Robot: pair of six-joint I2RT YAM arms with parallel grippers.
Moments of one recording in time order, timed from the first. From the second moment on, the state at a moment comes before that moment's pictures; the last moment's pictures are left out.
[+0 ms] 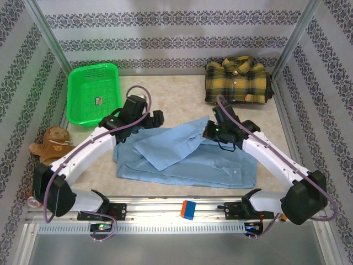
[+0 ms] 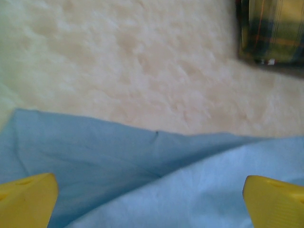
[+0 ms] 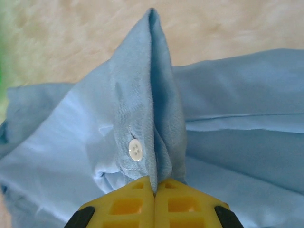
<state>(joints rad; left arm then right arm) -0.52 1.38 1.15 -0.57 -0.09 -0.59 0.44 1.25 0.98 -0.68 -0.09 0.76</state>
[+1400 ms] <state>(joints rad) -0.44 1.69 1.15 -0.66 -0.10 -0.72 -0.01 1.17 0.70 -0.56 -0.29 0.56</state>
